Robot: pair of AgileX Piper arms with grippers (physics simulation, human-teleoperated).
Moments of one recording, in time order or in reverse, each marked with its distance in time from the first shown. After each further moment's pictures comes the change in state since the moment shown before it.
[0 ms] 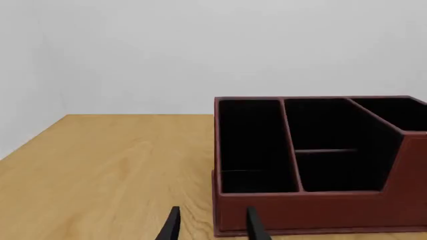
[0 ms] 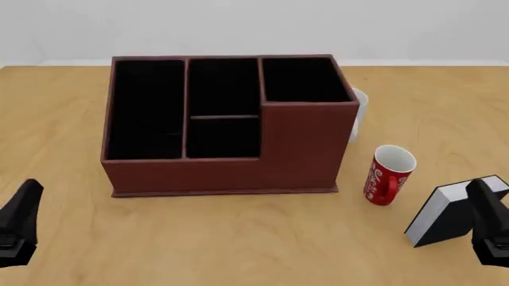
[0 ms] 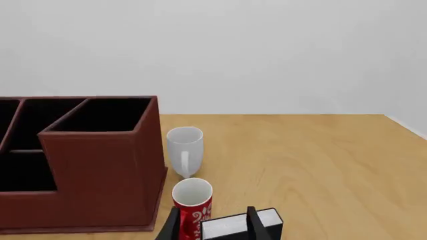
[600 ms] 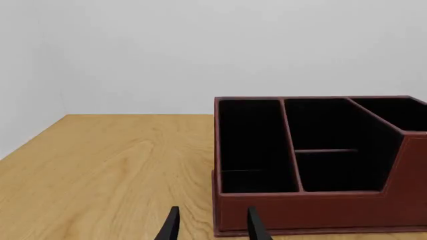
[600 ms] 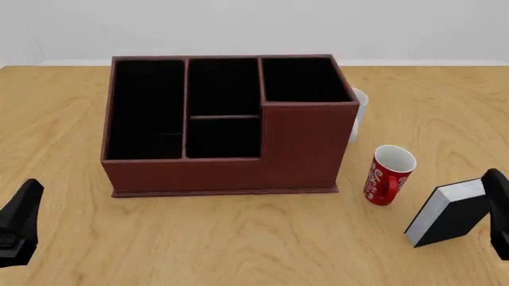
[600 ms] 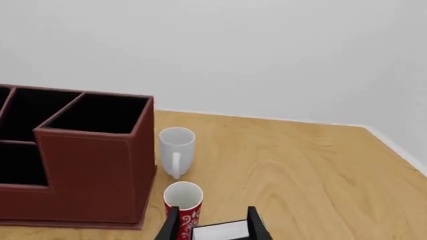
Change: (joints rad) left arm 0.000 0.000 0.000 0.000 0.000; right arm -0.012 0.010 -0.134 0.152 -0.102
